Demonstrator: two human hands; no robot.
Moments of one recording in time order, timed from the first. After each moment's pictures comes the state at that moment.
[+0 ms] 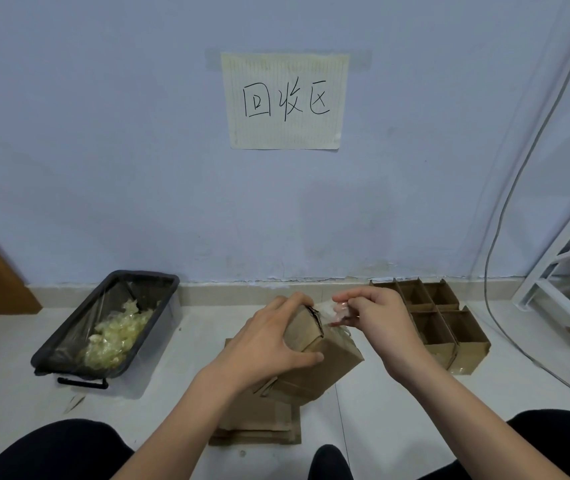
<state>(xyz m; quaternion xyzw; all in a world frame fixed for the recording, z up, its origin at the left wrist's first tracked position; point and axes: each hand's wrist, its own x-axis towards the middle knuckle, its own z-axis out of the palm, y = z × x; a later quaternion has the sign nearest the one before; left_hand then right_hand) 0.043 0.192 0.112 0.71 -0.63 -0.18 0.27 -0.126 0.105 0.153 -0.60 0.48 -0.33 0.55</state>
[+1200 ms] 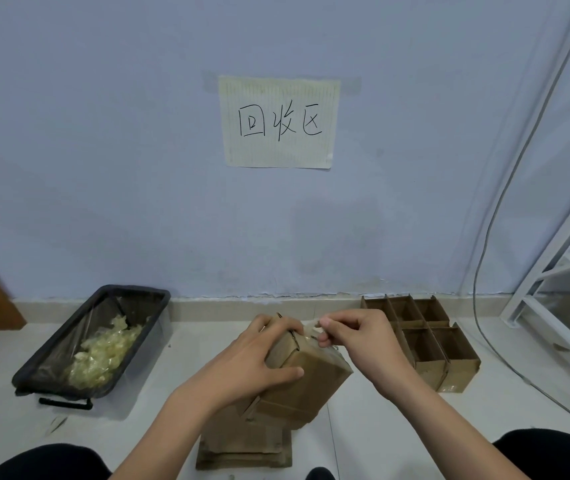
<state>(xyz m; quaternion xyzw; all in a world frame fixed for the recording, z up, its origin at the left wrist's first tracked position) 0.056 0.199 0.114 0.69 -0.64 -0.24 0.24 -0.131 0.100 0.144 -0.66 0.41 -0.32 0.54</state>
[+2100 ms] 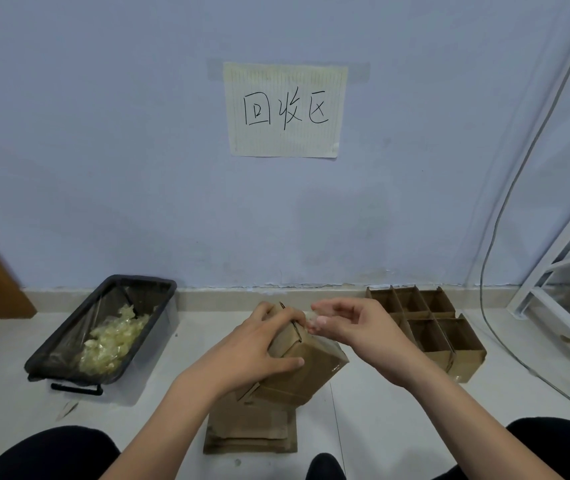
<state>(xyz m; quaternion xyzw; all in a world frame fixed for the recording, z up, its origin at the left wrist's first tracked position) 0.060 0.201 0.115 0.70 -0.65 -0.22 0.21 -0.131 0.101 0.146 -0.66 0.33 -0.24 0.63</state>
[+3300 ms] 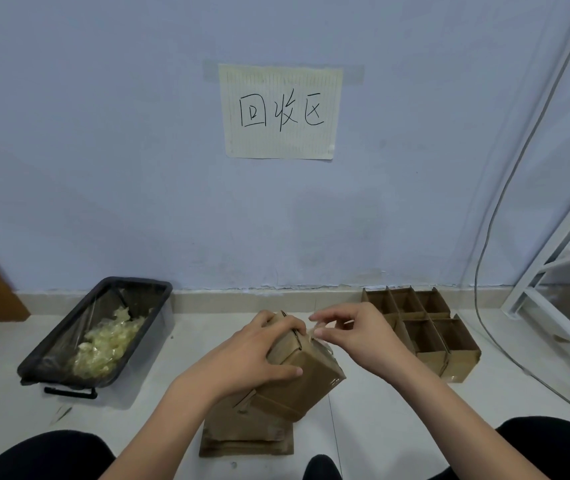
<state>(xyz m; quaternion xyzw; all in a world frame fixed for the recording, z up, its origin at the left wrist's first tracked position) 0.059 0.200 0.112 0.69 -0.66 -0.23 0.18 -0.131 0.085 0.128 -0.77 0.38 -0.22 0.46</state>
